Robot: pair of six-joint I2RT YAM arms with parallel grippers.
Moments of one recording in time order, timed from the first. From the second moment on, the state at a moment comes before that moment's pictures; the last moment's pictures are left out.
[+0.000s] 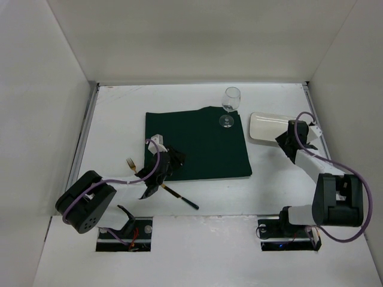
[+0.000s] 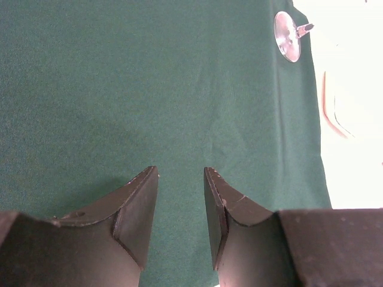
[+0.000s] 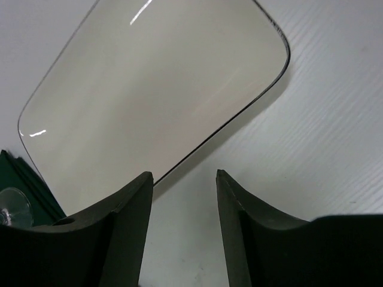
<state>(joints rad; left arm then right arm) -0.71 1.35 0.31 0.62 -0.33 -0.90 -0.06 1.31 0.68 -0.09 0.35 0.81</state>
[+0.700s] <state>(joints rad) -0.71 1.35 0.31 0.62 -0.33 -0.91 -0.13 1.51 0.72 -0.01 0.25 1.02</state>
